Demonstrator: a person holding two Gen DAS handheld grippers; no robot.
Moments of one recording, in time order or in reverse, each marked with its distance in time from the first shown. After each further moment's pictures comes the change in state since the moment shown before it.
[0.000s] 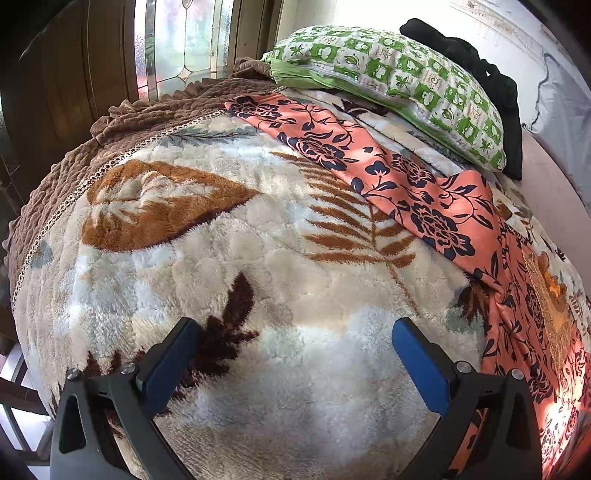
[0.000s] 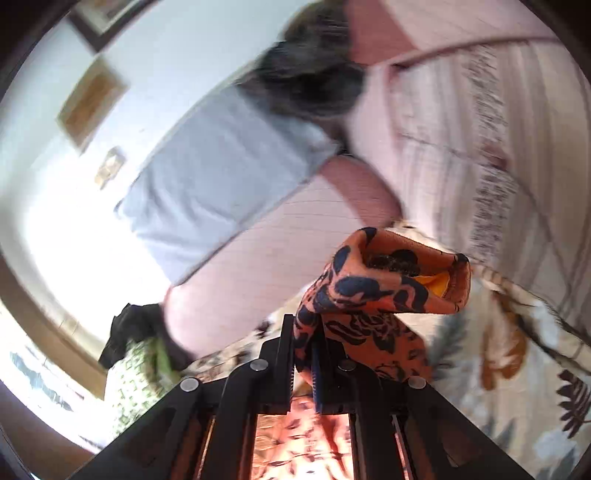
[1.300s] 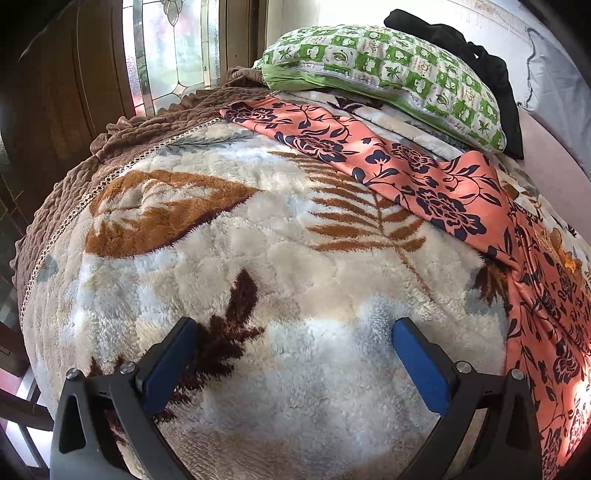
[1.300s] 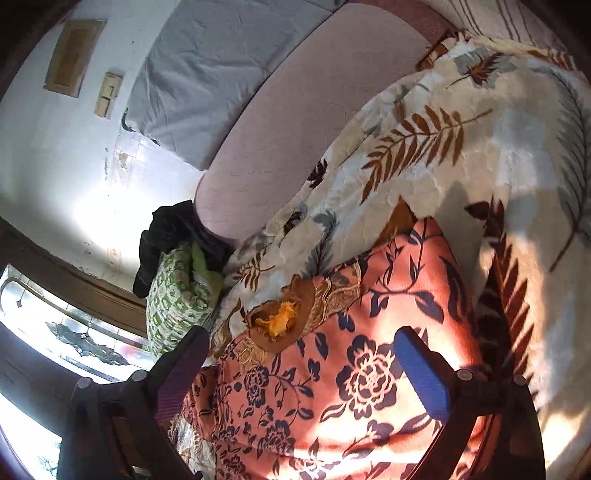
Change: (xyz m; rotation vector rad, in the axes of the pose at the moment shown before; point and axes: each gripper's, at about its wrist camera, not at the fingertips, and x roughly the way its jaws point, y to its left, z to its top) left arm 0.008 -0.005 -0.008 0.072 -0.028 0.060; right arm 0.142 -0.001 -0.134 0.181 0.361 0.174
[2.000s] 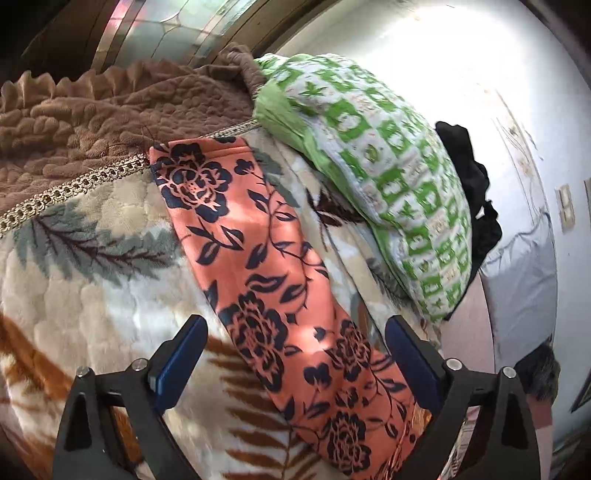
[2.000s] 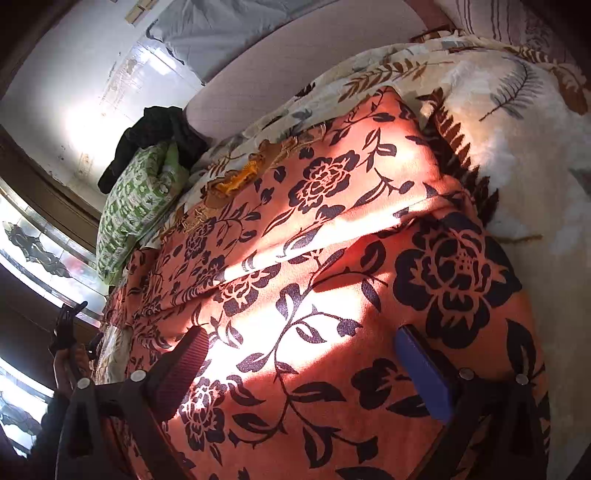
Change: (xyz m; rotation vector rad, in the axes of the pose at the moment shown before) left arm 0.101 0.056 0.178 -0.487 0.068 -0.514; right arm -0.035 -0.007 -0.178 -0.247 0.076 -0.186
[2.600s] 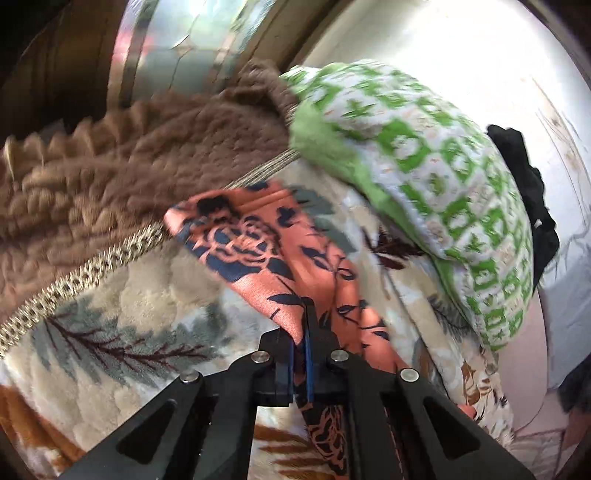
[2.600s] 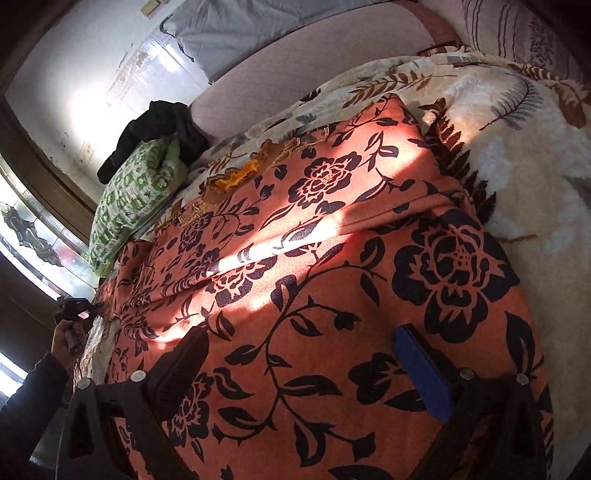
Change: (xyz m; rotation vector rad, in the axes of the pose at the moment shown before) left arm 0.018 -0.039 0.036 0.170 -0.084 0.223; right arm -0.001 -0.001 -0.006 -0.032 -0.024 -0.024
